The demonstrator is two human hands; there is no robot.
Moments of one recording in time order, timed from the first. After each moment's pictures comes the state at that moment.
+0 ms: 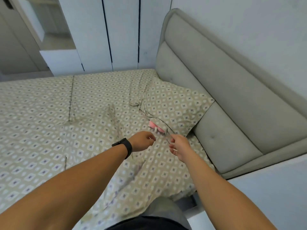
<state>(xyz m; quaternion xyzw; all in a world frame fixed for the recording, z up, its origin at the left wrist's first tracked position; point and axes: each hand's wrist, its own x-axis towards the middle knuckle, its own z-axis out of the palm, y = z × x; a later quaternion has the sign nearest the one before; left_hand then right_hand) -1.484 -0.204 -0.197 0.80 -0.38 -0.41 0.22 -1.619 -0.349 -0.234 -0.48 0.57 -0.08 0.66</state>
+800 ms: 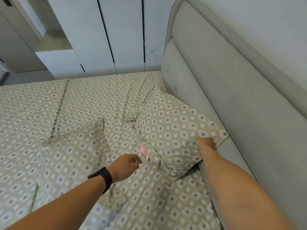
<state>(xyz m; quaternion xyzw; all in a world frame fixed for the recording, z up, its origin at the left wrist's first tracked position) -1.380 -0.414 -0.266 0.85 -0.25 -0.42 0.22 -1.487 -0.764 -0.349 -0.60 0.69 0.01 0.42</state>
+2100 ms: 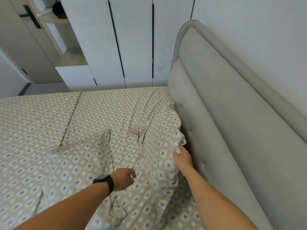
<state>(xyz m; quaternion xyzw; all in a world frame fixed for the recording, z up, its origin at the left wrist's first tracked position) -1.367 -0.418 -0.264 0.86 -0.26 -0.43 0.06 -1.452 -0.675 -0.310 -0.72 0.45 0.02 0.53</state>
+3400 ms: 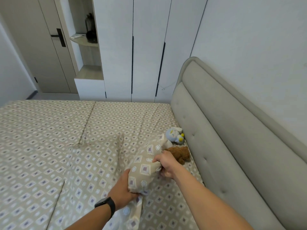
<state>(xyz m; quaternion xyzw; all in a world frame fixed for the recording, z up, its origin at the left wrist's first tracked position) -1.480 -0.172 -0.271 0.84 -0.23 -0.26 0.43 -1.512 -0.383 -0.157 -0.59 0.38 0.05 0.71</state>
